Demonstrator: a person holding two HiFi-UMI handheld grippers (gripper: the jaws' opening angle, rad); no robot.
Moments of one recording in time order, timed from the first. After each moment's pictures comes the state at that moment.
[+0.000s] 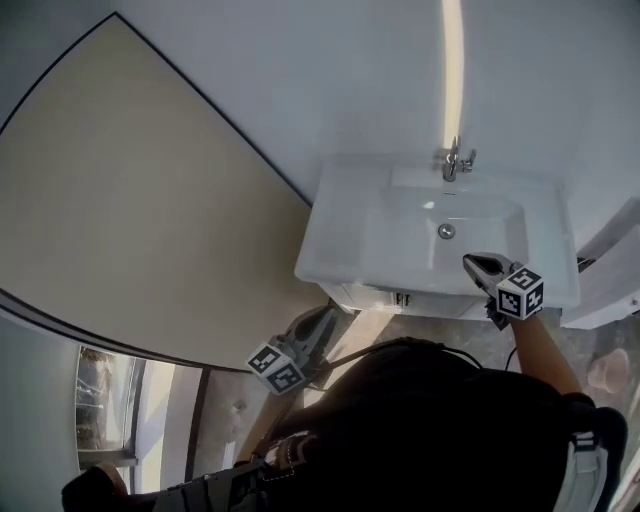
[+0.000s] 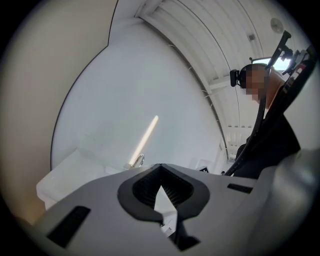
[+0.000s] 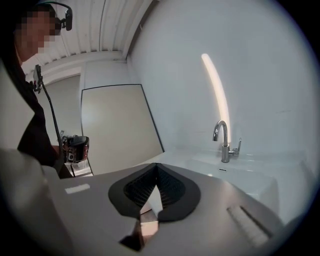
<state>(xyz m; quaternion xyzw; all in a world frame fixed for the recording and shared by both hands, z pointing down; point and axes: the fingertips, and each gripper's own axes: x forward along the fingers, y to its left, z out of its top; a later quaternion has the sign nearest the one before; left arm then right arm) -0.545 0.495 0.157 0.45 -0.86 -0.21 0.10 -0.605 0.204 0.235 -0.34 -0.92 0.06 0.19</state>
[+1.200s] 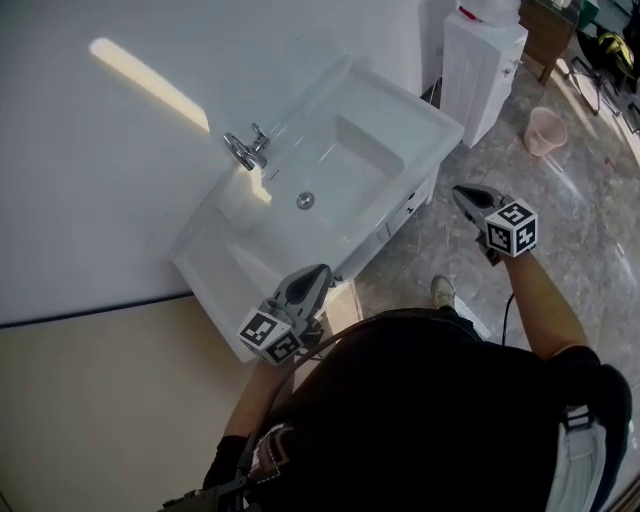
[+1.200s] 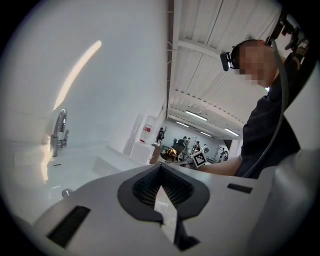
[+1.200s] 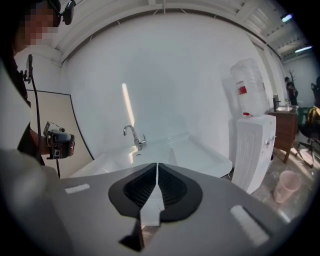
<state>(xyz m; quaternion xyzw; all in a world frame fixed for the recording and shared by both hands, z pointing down) -0.562 0.254 0.221 0.77 -0.60 -0.04 0.21 -0.402 0.000 0.315 0.11 -0.97 0.16 0.17</state>
